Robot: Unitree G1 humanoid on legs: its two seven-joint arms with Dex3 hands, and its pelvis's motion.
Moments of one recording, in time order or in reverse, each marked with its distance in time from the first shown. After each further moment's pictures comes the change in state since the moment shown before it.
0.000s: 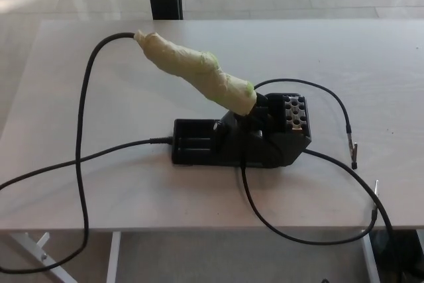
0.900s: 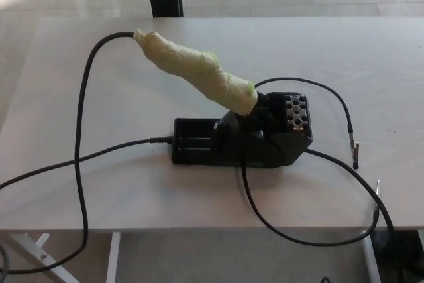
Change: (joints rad) left_arm -0.828 -0.060 -0.128 -0.665 -0.060 0.198 0.157; right_arm -0.026 0.000 -0.016 0.043 0.018 -0.002 0.033
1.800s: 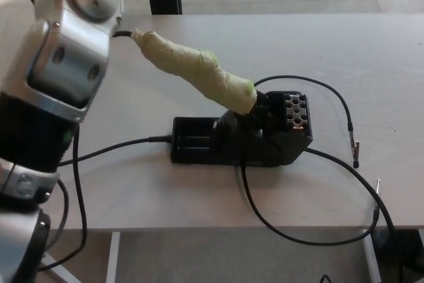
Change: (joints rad) left_arm -0.167 -0.157 -0.680 -0.230 0.292 0.187 -0.051; right_arm -0.014 -0.028 -0.012 0.028 0.012 -0.012 0.014
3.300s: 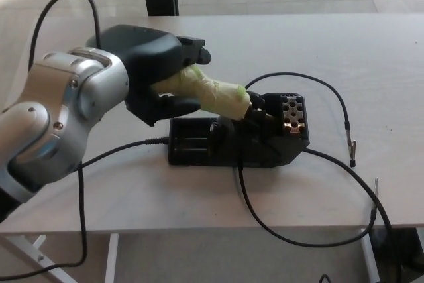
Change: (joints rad) left_arm 0.153 0.357 -0.389 -0.286 0.213 0.007 -0.555; right_arm -0.036 -0.024 0.039 0.000 0.006 -0.008 -0.001
